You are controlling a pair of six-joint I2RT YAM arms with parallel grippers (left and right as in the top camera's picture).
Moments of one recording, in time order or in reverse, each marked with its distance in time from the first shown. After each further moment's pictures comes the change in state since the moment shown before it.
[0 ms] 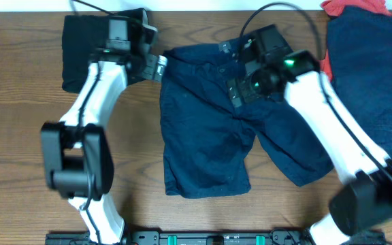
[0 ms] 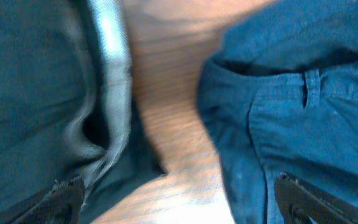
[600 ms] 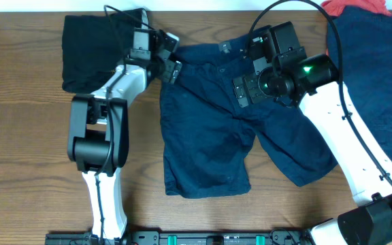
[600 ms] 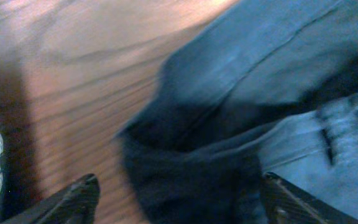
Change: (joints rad) left arm -0.061 0.241 0.002 0.323 0.097 0.080; right arm 0.000 -0.105 0.008 -0.042 0.033 -0.007
